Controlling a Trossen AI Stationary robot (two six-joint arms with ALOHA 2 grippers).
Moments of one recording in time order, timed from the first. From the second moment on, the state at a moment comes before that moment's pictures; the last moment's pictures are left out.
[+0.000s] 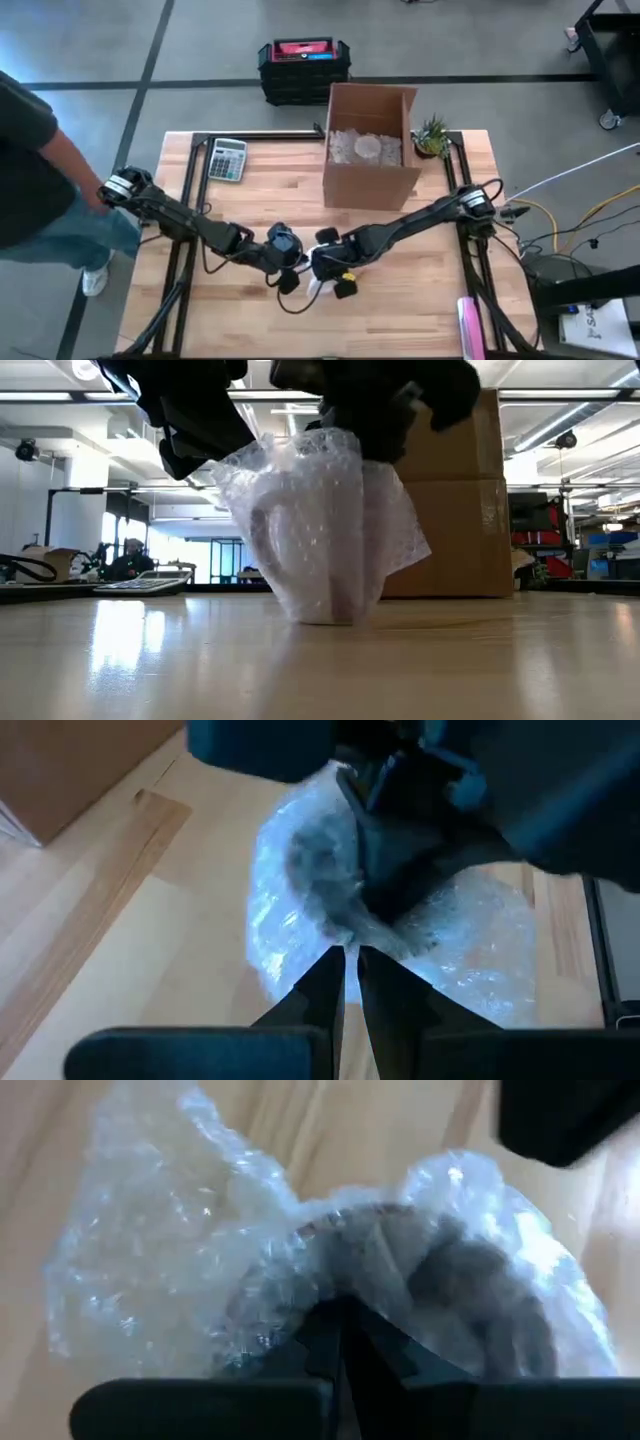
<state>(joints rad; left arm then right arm) -0.42 1.47 0.90 -0.14 -0.38 -0.67 0.28 2.12 1.58 -0.64 0.03 -0.09</state>
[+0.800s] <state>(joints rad) -0.46 1.41 0.90 -0.18 -0.37 -0.68 0.34 2.02 1.76 -1.04 -0.07 0.04</state>
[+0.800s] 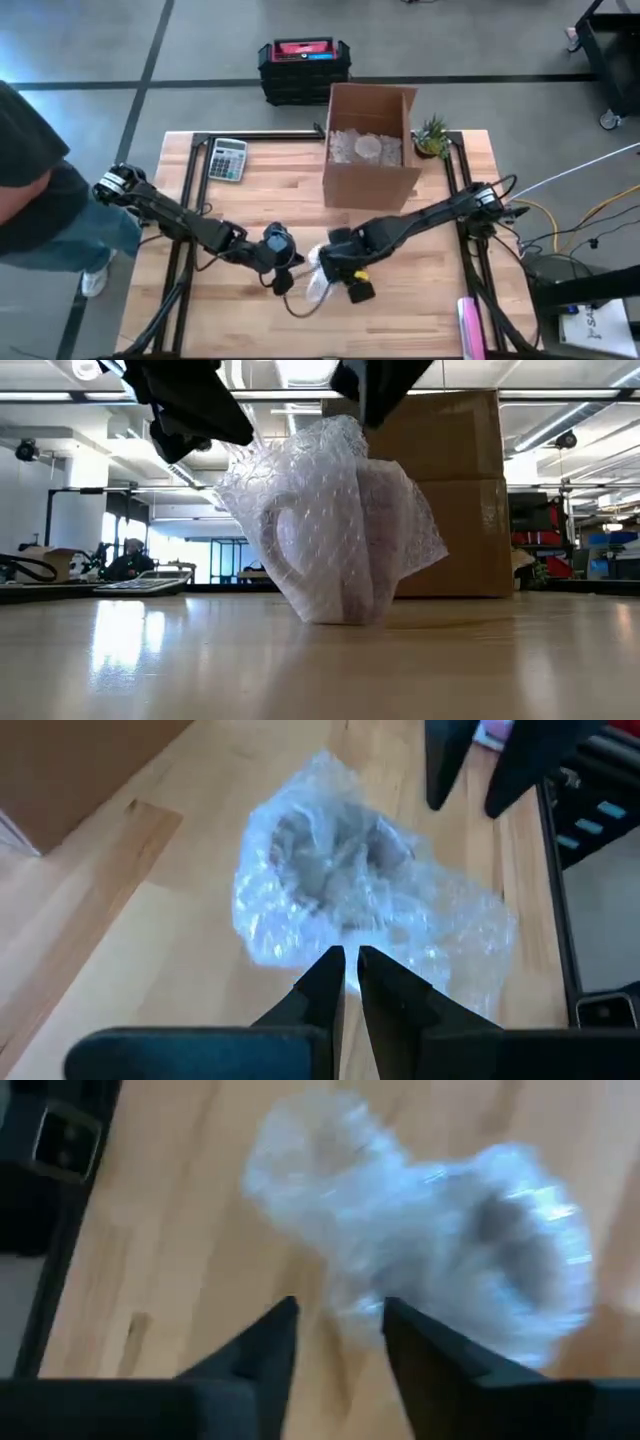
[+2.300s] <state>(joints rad) -0.56 1.44 0.90 -0.16 -0.36 -0.74 -0.24 1.68 1.98 -1.04 0.19 -0.14</state>
